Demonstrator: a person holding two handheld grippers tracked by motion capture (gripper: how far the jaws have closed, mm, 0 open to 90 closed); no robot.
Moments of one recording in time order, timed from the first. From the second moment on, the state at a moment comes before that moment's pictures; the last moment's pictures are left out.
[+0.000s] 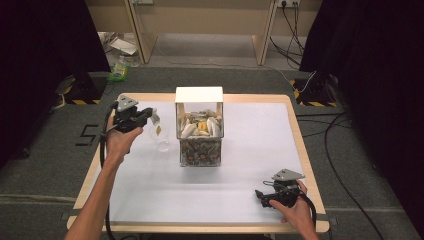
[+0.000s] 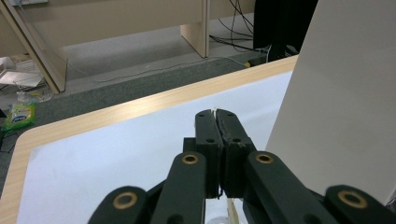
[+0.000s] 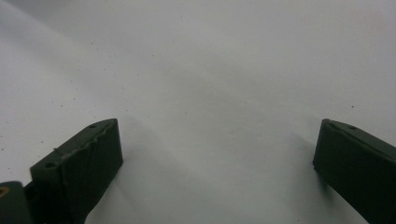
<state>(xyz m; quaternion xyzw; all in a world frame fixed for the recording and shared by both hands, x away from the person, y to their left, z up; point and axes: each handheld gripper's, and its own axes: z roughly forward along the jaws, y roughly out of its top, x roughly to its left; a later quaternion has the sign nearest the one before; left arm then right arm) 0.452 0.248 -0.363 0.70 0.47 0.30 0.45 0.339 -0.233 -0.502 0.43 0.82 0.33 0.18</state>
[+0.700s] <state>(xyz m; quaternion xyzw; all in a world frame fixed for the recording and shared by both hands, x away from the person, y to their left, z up) 0.454 0.236 -0.402 0.73 0.47 0.29 0.40 0.339 -0.232 -0.502 0.43 0.82 0.34 0.18</state>
